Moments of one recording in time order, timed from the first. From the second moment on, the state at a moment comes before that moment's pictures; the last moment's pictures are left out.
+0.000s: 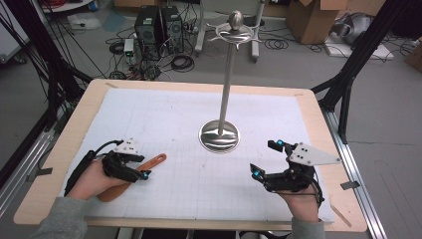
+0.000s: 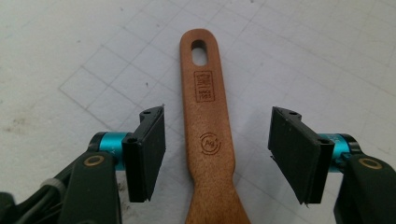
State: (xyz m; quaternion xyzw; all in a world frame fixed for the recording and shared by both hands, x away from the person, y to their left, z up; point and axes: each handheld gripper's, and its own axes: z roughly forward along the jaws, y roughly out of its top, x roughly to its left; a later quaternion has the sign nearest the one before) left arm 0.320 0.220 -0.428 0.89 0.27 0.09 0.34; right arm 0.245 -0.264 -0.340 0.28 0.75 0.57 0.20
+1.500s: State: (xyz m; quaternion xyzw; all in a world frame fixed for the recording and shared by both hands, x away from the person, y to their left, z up) left arm 0.303 0.230 -0.402 0.87 0.28 0.14 0.38; right arm 0.245 -0.262 -0.340 0.27 0.75 0.56 0.20
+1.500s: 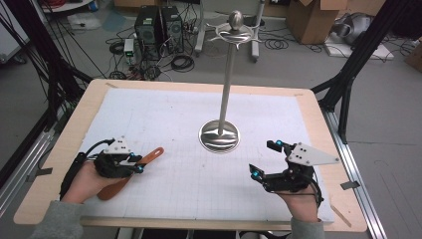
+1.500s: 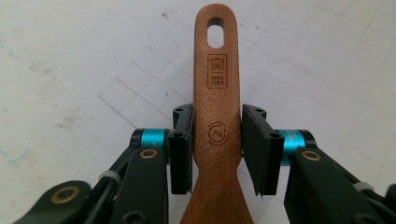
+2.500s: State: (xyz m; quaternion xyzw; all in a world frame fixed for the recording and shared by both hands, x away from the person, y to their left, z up) left arm 0.273 0.228 -0.348 0.81 0.27 0.21 0.47; right arm 0.246 -0.260 -0.342 0.27 0.75 0.56 0.20
